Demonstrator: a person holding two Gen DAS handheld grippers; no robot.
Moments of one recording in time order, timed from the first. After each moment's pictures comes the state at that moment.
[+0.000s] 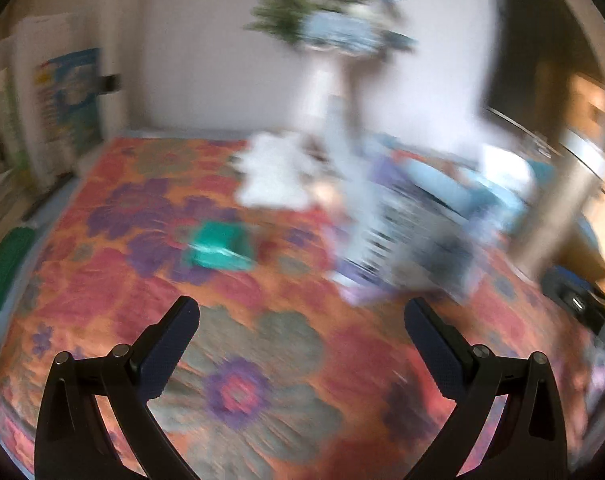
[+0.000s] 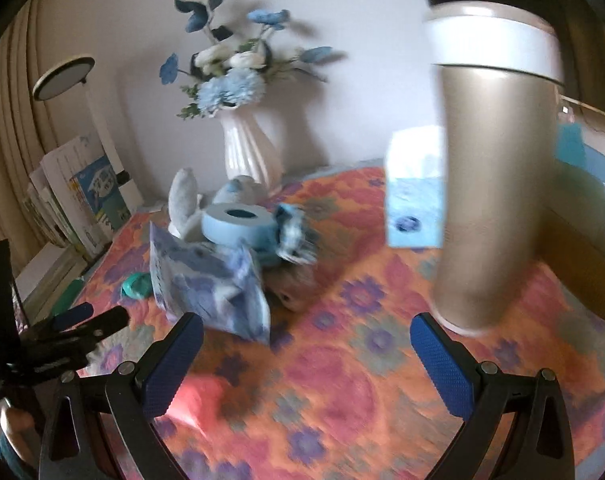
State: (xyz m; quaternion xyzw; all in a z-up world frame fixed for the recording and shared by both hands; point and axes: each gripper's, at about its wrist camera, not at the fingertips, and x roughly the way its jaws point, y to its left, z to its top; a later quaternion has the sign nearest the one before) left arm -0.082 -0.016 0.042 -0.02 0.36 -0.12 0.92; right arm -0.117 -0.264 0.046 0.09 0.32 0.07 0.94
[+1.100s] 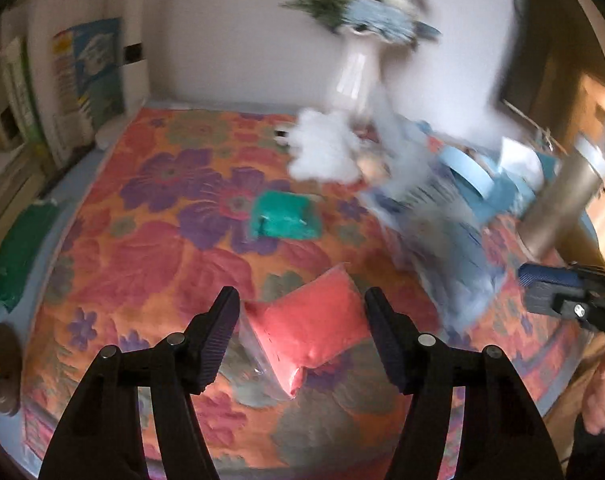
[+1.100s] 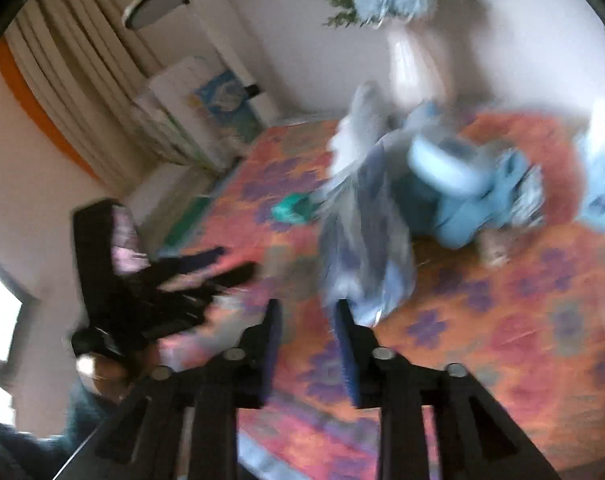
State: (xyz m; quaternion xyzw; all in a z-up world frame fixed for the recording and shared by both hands) left arm -0.071 0.031 0.040 -0.05 0.40 -0.09 0.91; right arm -0.101 -0.167 0.065 0.06 0.43 0.28 0.86
